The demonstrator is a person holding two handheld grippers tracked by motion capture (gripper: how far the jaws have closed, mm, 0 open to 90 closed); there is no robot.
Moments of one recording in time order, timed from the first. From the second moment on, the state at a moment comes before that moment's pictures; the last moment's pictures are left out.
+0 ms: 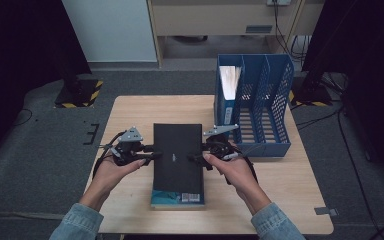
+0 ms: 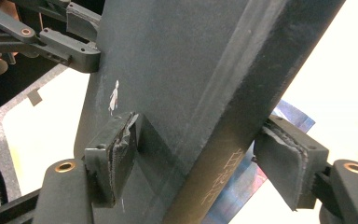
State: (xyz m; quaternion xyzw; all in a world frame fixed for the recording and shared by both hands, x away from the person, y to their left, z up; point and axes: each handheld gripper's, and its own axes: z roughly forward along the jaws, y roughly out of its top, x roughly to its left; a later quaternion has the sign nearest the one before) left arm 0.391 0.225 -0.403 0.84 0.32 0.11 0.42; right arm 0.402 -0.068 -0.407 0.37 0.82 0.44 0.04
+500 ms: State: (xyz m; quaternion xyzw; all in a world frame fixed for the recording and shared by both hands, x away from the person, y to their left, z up) left arm 0.405 0.230 -0.397 0.84 0.32 0.13 0.41; right arm 0.419 -0.061 -0.401 0.36 0.82 0.45 0.06
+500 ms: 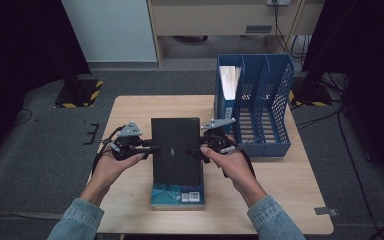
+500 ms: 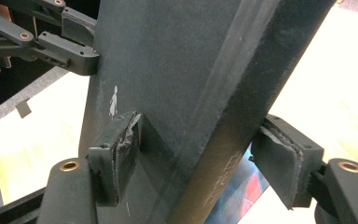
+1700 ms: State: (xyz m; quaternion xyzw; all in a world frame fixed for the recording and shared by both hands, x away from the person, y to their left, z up) left arm 0.415 0.224 -0.383 0.84 0.32 0.18 0.39; right arm 0.434 -0.054 -0.392 0.36 0.81 0.44 0.10
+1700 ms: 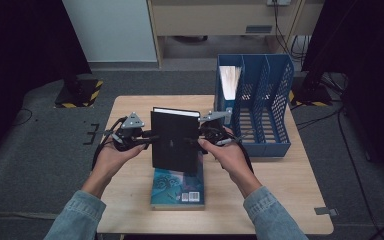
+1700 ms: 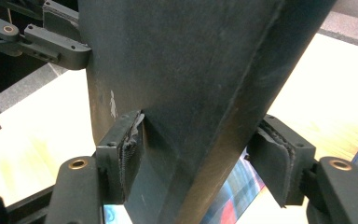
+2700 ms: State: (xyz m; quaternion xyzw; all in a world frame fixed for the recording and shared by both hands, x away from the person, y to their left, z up) left arm 0.358 0.230 -0.392 0.84 0.30 0.19 0.40; right arm 0.394 -0.047 -0.376 0.28 0.85 0.44 0.11
